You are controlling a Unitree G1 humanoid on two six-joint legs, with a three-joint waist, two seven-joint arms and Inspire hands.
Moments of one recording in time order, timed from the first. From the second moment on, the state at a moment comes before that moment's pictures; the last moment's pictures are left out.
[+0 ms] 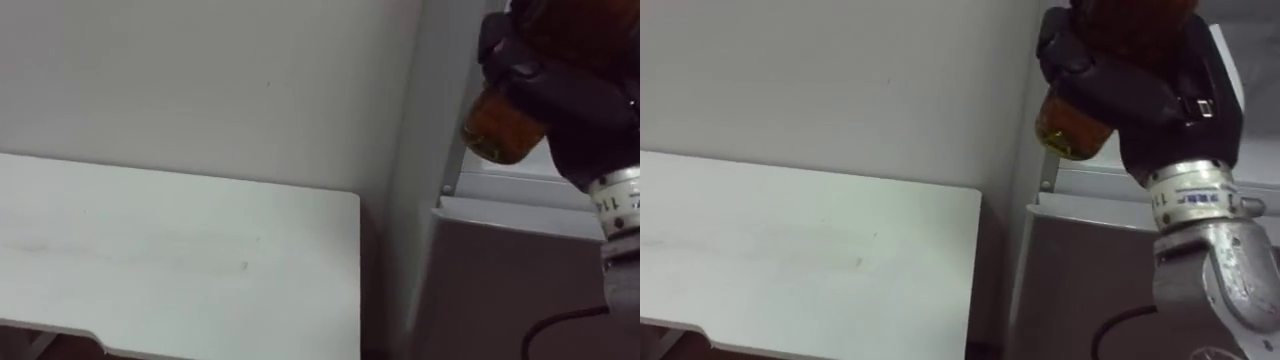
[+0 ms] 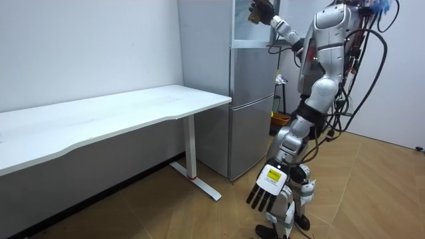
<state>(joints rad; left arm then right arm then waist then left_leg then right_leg) 0.31 0.19 0.17 0.96 0.01 0.11 0.20 -0.44 -0.44 -0.15 -0.34 0.64 0.13 -0.22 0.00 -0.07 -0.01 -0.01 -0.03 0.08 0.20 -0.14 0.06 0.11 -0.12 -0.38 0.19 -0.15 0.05</state>
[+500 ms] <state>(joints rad) 0.33 0.19 0.20 0.98 0.07 0.10 0.20 -0.39 -0.45 -0.28 -0.31 0.64 0.13 -0.29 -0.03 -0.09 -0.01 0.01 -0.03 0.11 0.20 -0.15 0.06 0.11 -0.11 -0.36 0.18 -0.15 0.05</state>
